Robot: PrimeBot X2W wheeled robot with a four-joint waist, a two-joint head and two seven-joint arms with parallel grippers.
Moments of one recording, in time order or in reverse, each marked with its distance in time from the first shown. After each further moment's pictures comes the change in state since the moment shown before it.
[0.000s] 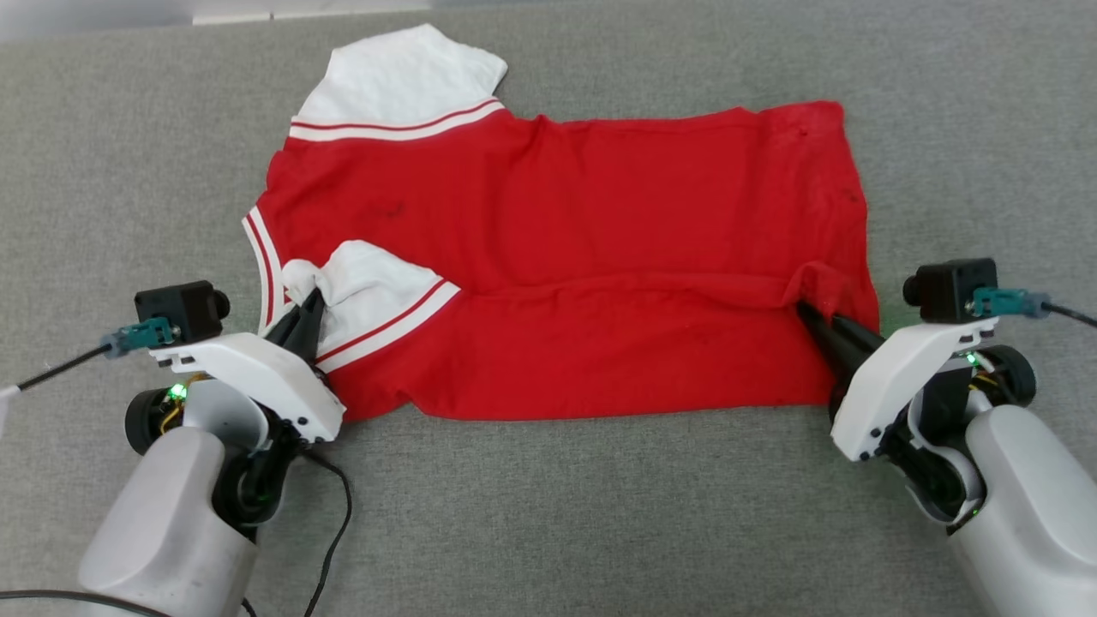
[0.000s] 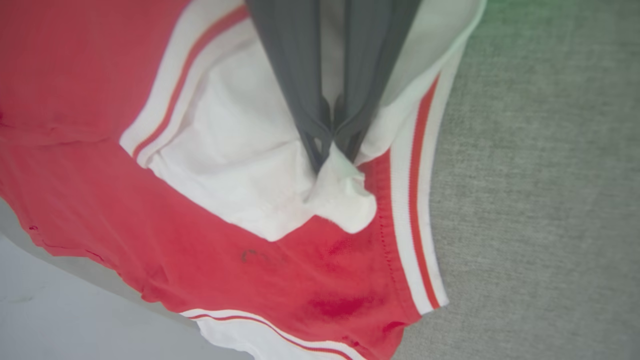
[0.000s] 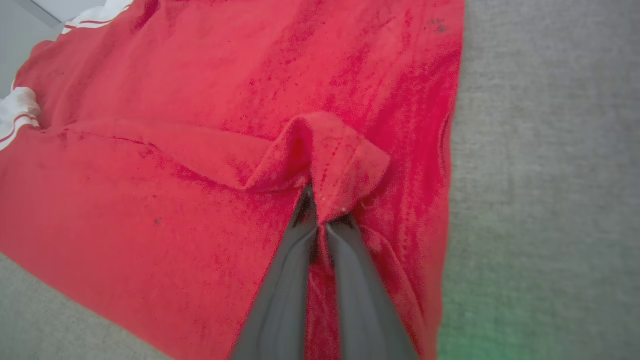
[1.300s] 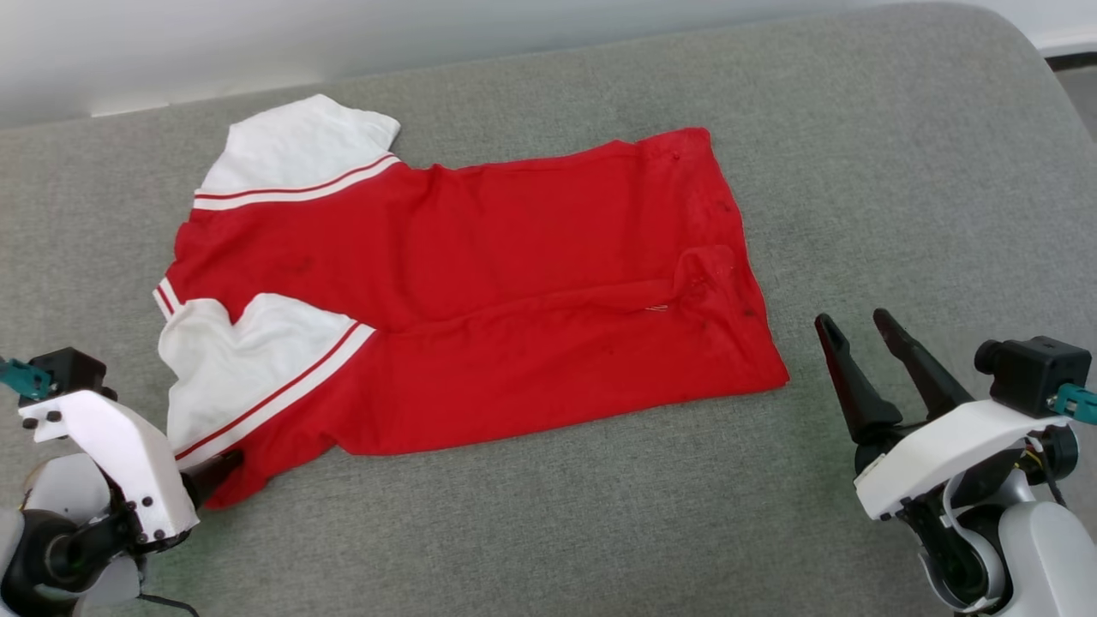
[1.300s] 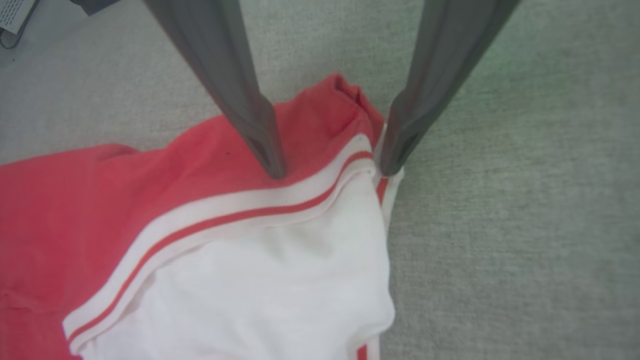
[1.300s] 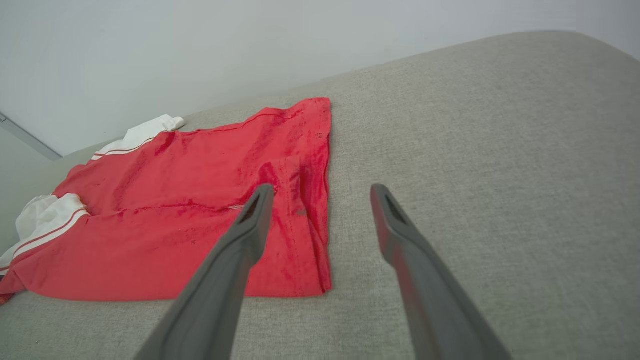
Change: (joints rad) left arm 0.261 0.349 0.061 -0.352 -0.273 0.169 0.700; right arm 0.291 0.132 -0.260 -0.364 -0.154 0.000 -0.105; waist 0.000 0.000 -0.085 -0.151
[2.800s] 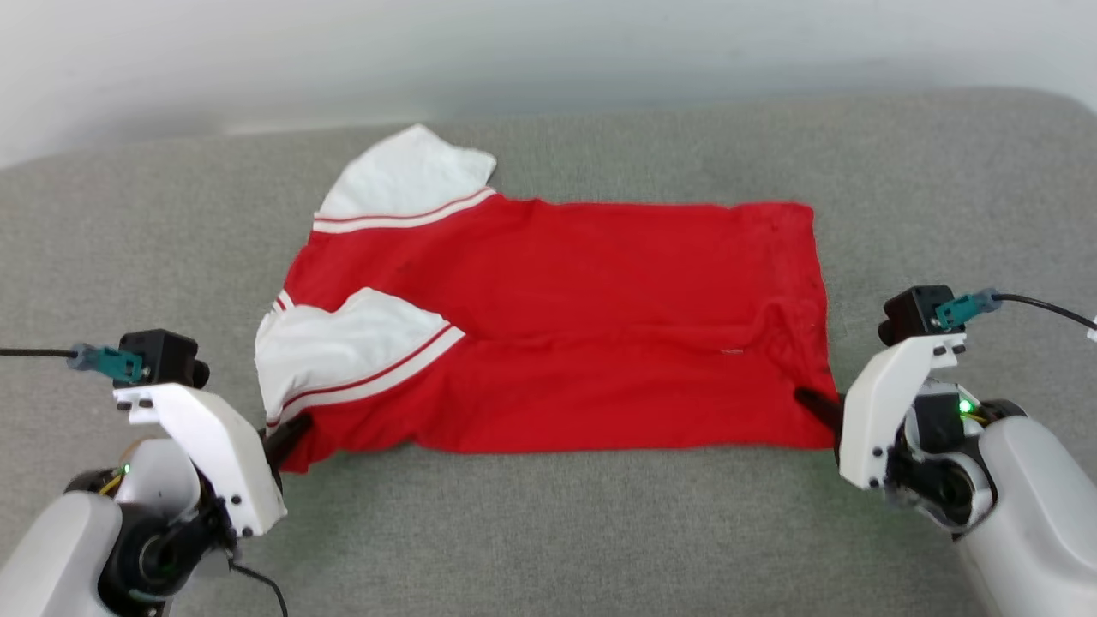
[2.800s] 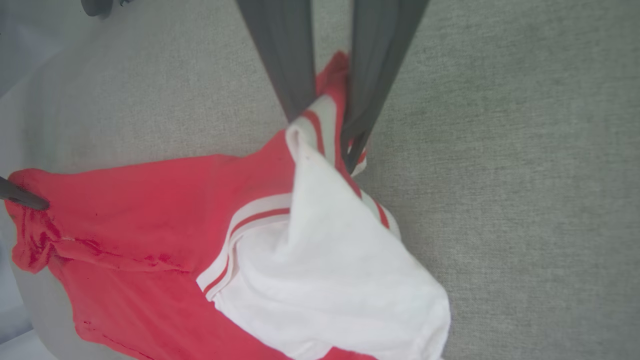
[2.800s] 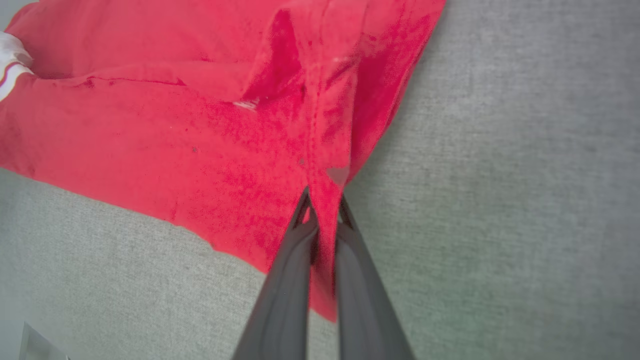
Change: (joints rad) left arm -0.047 -0.103 -0.056 -0.047 0.072 -0.093 -0.188; right arm -0.284 -0.087 0.175 0.425 0.168 0.000 0.491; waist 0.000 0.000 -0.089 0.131
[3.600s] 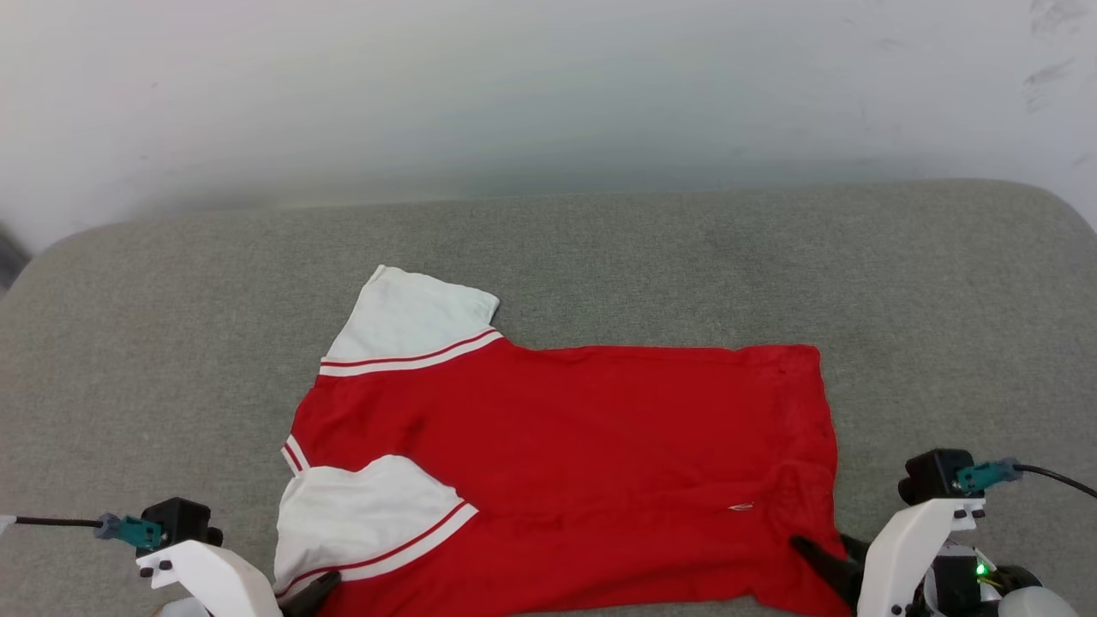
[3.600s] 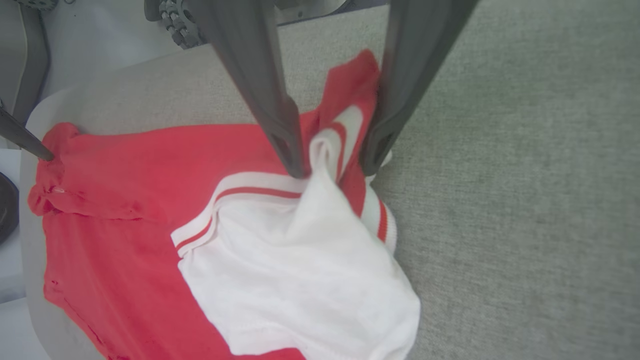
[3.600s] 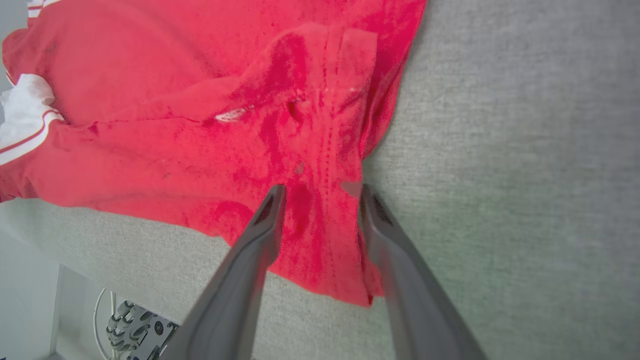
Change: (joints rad) left arm 0.295 -0.061 0.022 0.032 -0.092 0.034 -0.078; right arm 0.389 0.003 -0.095 -0.197 0.000 0.000 0.008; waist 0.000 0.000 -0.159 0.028
